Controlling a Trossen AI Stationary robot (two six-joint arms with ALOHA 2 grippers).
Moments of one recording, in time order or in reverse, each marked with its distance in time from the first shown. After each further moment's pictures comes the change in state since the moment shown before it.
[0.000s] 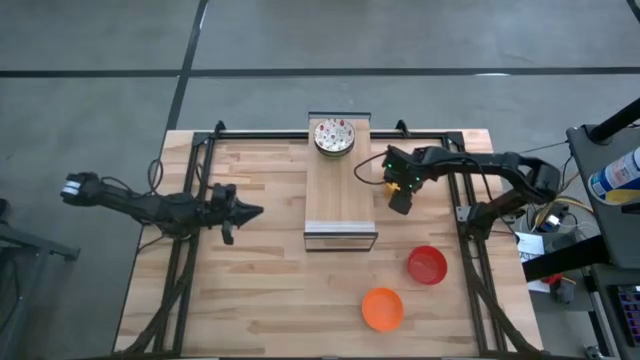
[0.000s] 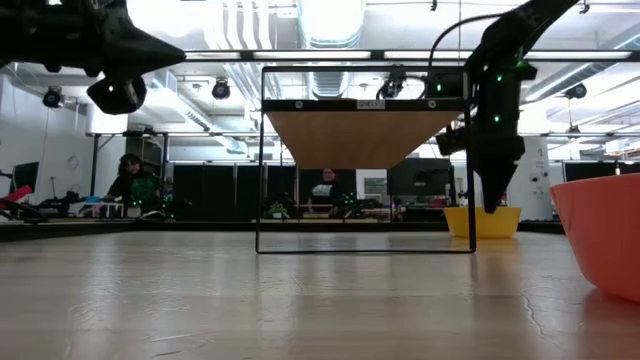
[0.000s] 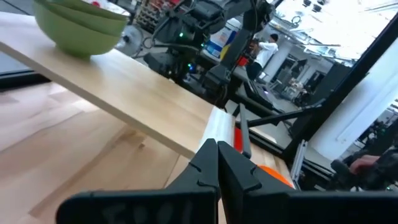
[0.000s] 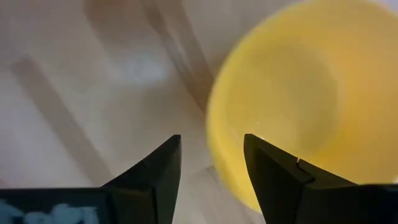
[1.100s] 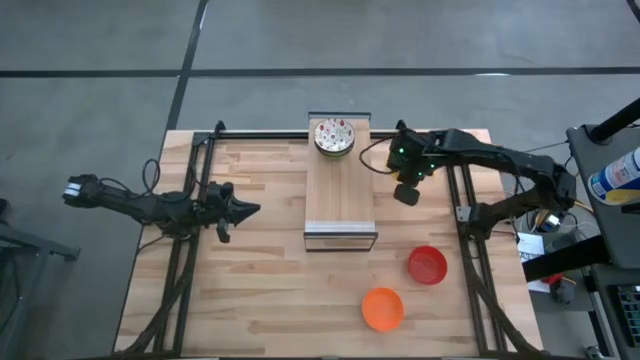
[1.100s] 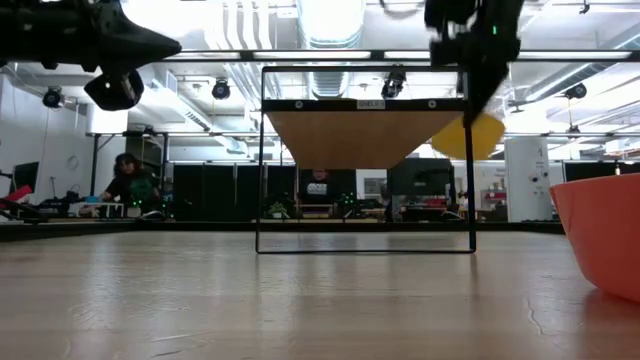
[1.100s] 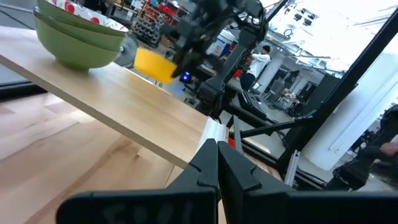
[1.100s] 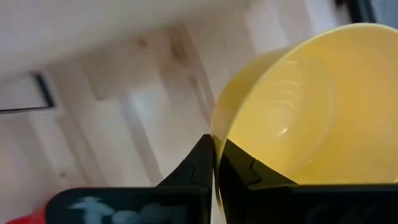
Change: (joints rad) left arm 0.000 -0.061 -0.011 0.002 0.000 0.010; right arm 0.095 -0.146 0.347 -0.314 -0.008 -0.038
